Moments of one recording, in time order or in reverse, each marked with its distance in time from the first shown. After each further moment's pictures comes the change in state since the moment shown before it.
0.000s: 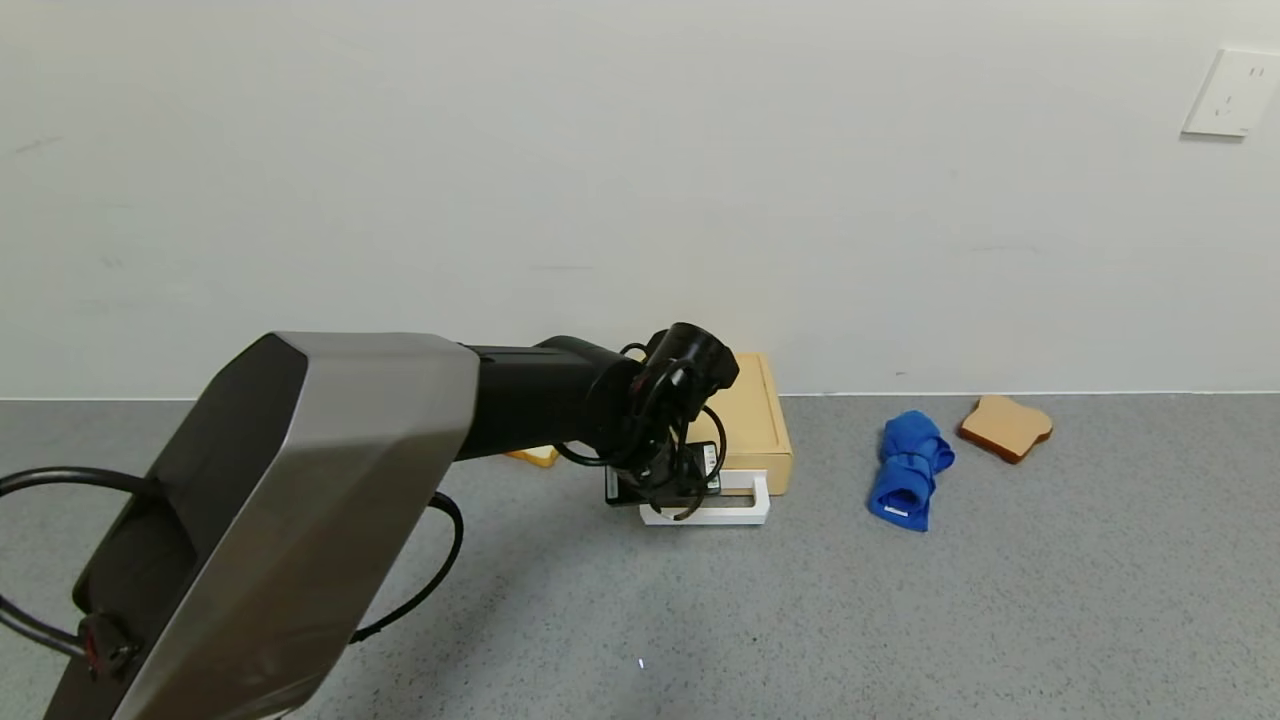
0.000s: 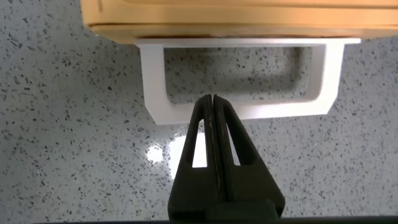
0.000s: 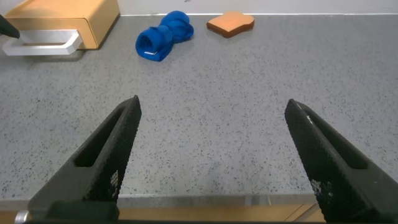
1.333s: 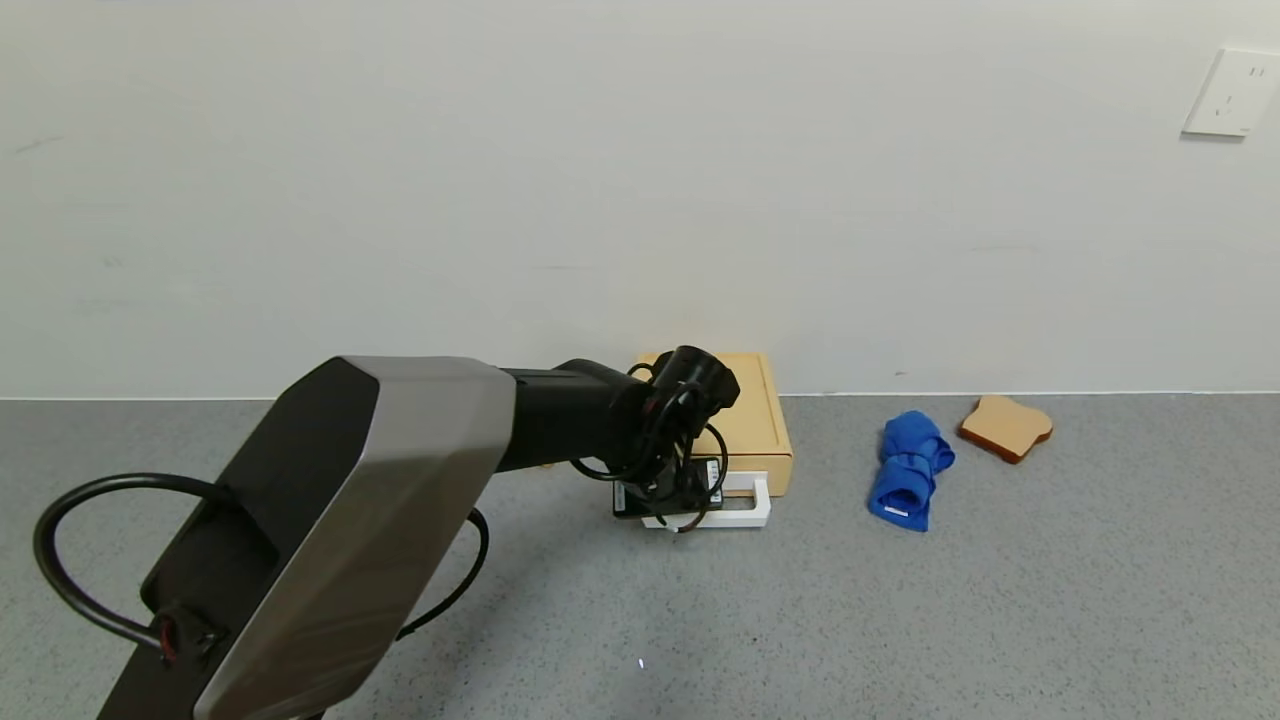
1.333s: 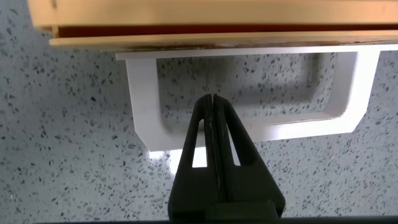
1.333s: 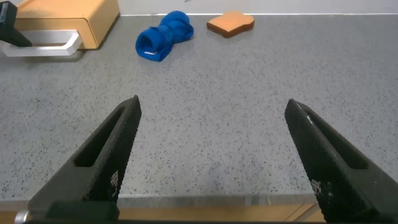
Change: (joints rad) left arm 0.002 0.069 -0.024 -0.009 -0.033 0.009; right arm 0.000 0.000 0.000 0.000 0.000 0.000
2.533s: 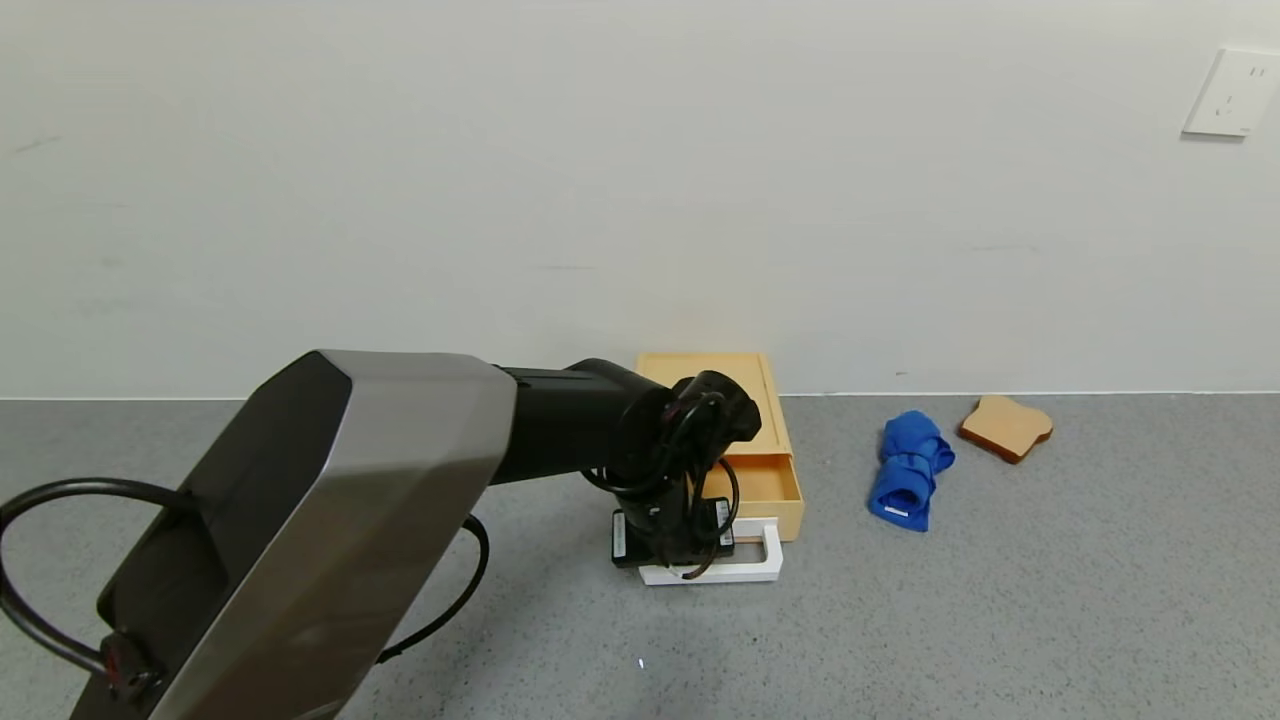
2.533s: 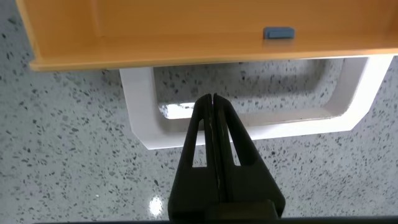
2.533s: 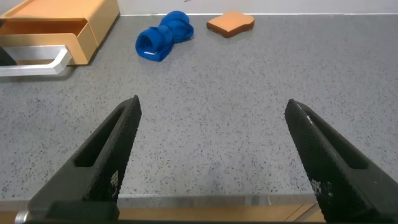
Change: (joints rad) left arm -0.067 -0.059 0.059 0.186 -0.079 -0.120; right arm 0.000 0.000 0.000 0.000 0.000 0.000
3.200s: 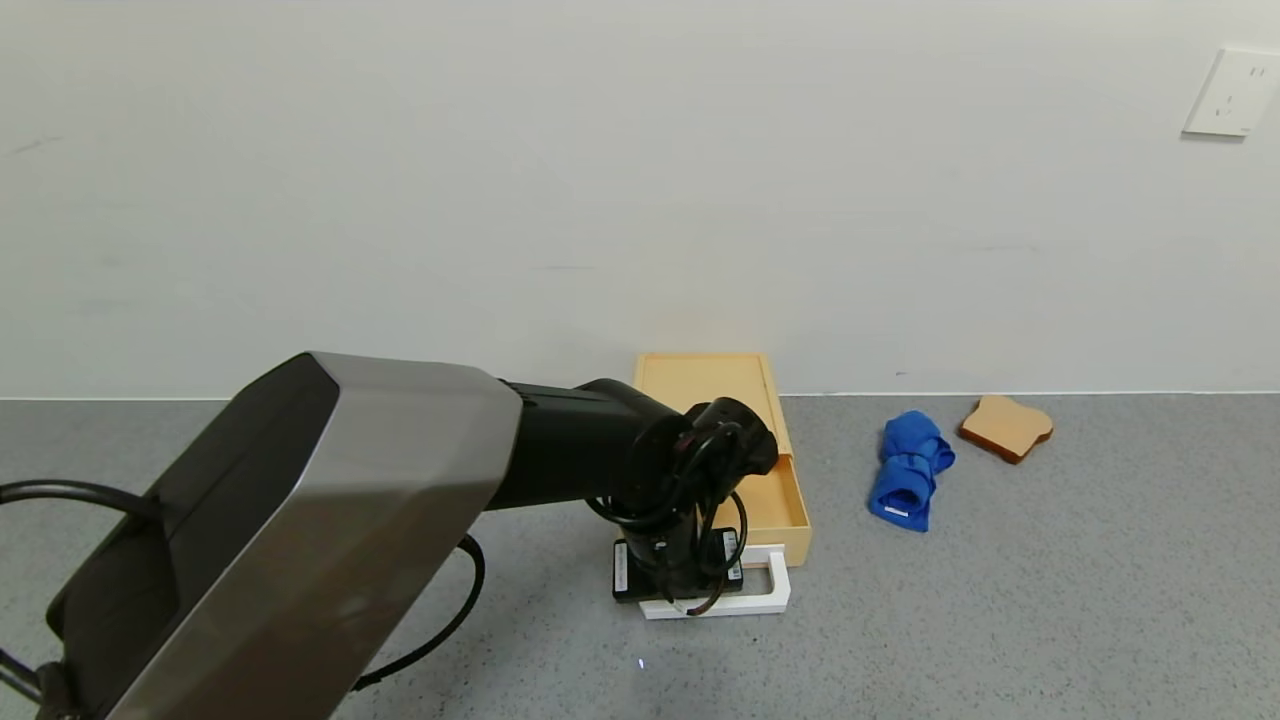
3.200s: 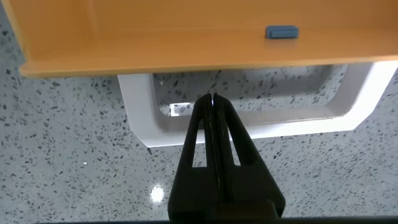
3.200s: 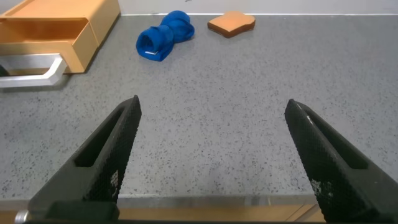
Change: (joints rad) left arm -0.055 -0.047 0.119 -0.006 0.000 -0.061; right arm 0.000 0.000 0.000 0.000 0.000 0.000
